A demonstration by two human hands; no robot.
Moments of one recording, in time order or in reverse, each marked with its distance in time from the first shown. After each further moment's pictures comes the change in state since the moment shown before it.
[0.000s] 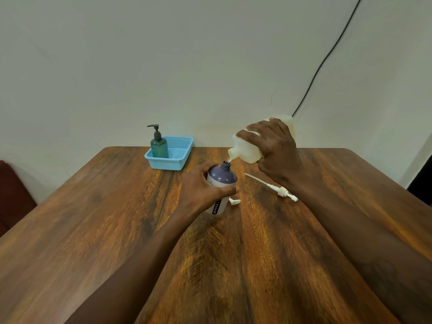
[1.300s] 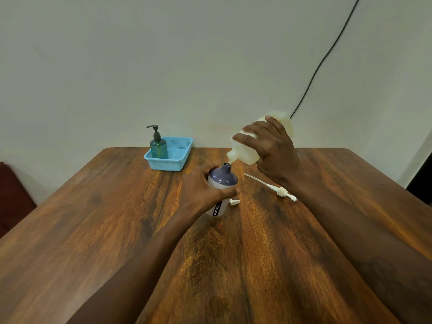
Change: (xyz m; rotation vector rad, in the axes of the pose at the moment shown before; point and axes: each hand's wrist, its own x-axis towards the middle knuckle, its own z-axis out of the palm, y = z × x) left_hand -0.001 -0.001 0.004 0.008 -0.003 -0.017; right_hand 0.003 -0.003 -0.006 -0.039 0.005 -0.087
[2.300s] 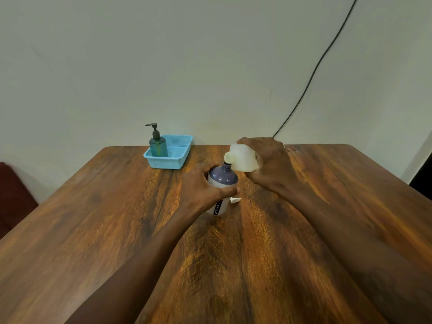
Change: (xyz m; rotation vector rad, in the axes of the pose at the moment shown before) left_hand -0.001 0.001 0.002 -0.016 0.002 0.021; right_hand -0.027 -0.018 0.018 0.340 -0.070 0.303
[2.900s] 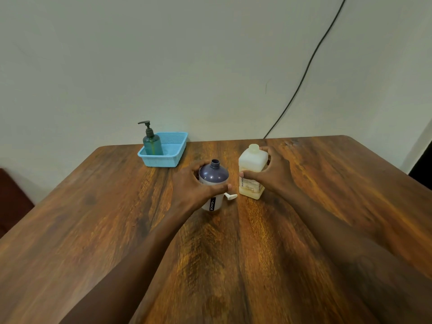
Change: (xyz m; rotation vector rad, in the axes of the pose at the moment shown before) left_hand 0.004 -0.013 0.000 0.009 -0.022 -0.059; right_hand -0.035 0.031 0.033 0.305 -0.048 0.652
